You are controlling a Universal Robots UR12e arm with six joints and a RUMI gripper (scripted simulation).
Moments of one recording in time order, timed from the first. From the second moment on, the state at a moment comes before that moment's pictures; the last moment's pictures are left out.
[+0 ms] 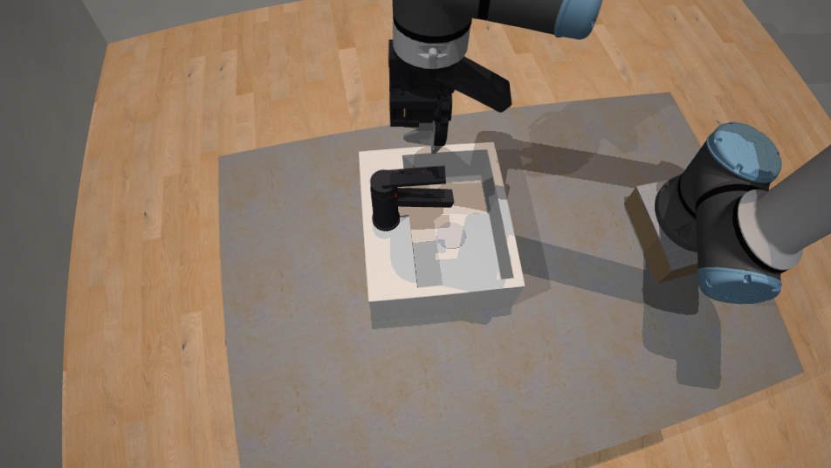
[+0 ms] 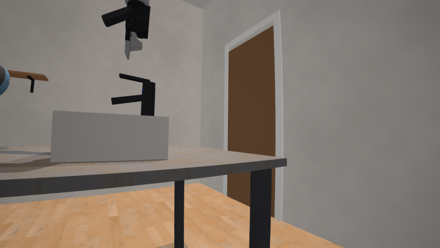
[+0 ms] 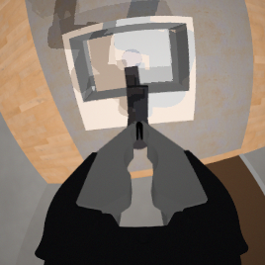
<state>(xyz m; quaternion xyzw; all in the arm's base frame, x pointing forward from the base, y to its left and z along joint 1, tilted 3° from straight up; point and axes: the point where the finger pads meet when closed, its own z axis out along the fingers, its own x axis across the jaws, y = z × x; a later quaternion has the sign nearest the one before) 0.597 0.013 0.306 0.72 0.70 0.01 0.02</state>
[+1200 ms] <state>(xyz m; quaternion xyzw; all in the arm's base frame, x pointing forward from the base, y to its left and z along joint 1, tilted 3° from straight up) 0.597 0.013 0.306 0.72 0.70 0.01 0.02</state>
